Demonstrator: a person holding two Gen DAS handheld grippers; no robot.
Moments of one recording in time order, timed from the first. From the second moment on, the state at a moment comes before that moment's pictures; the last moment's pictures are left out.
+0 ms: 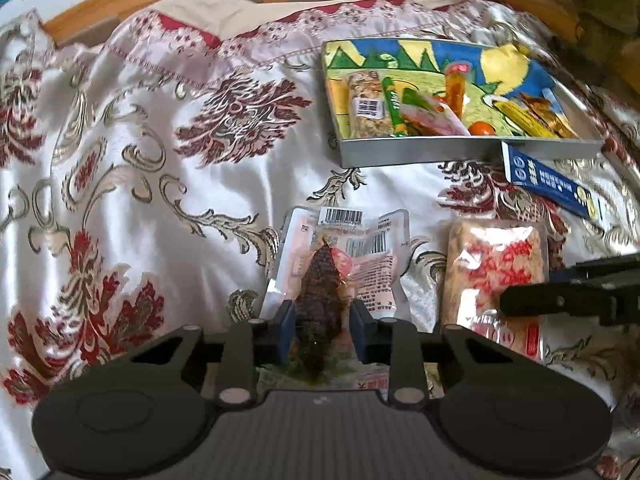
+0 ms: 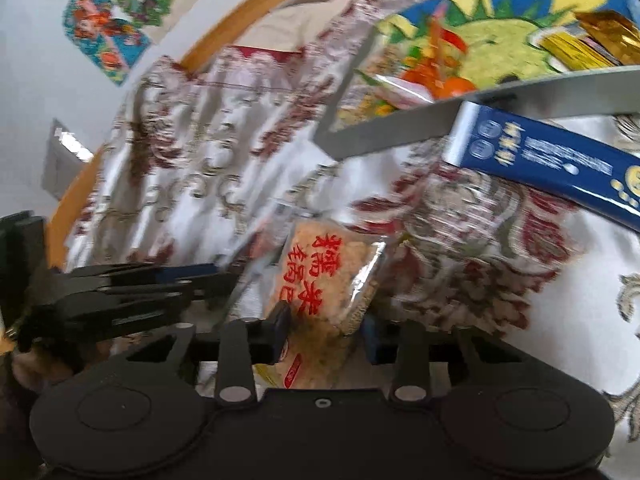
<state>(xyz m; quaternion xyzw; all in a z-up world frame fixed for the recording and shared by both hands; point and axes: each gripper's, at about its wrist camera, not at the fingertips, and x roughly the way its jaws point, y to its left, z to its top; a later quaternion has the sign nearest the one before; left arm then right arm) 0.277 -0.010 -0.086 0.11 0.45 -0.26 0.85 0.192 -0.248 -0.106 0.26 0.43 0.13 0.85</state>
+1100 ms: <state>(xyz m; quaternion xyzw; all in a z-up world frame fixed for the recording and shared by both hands) 0.267 -0.042 -0.090 0.13 0.46 -0.22 0.85 0.088 -0.255 -0.060 0.22 0.40 0.02 0.89</state>
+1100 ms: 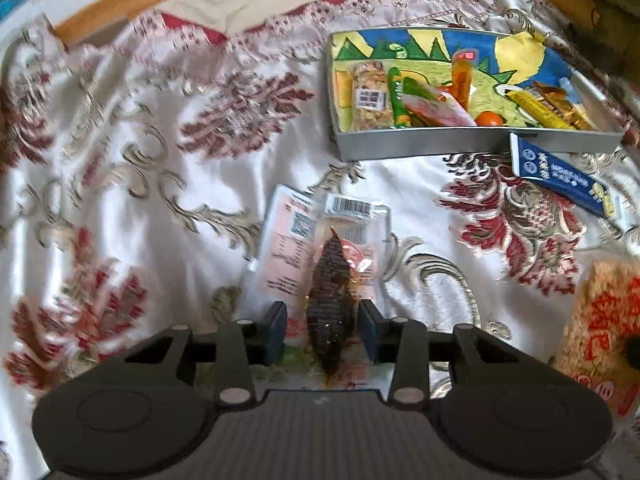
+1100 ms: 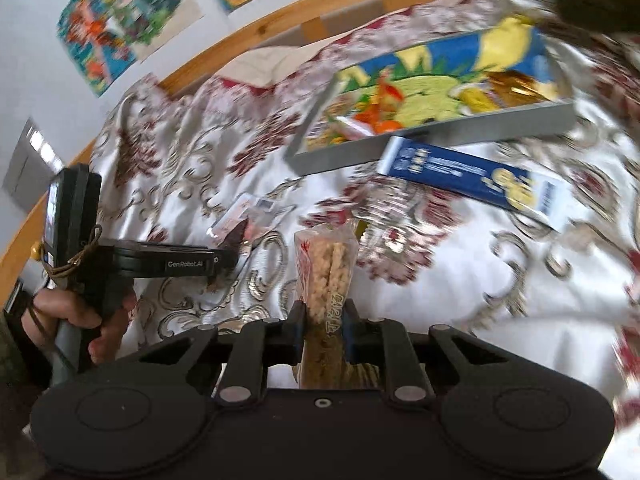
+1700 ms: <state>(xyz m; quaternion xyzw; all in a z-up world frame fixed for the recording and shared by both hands) 0.228 -0.016 -0.050 0.03 0.46 -0.20 0.86 0.089 -0.244 -0.048 0.16 0.37 0.03 0.92</state>
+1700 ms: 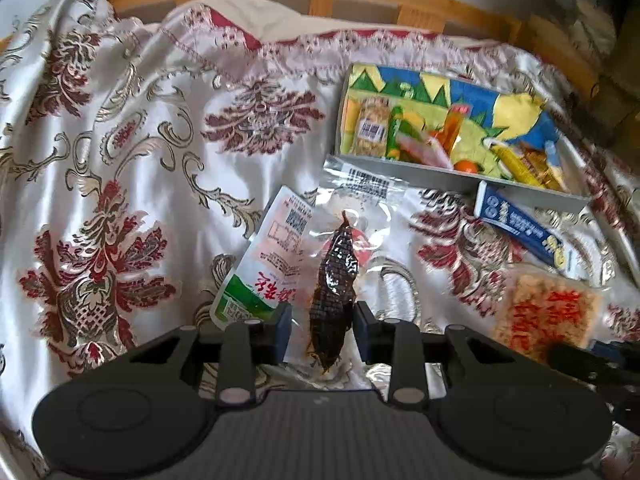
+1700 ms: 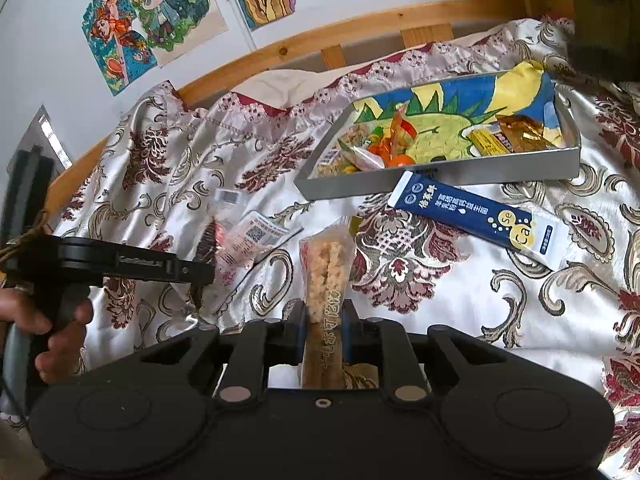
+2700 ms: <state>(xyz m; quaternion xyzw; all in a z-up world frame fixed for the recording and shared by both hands) 0.269 -0.037 0.001 -0.10 0.40 -0.26 0.88 0.140 -0.271 -0.019 0.14 0.27 0.04 0.95</state>
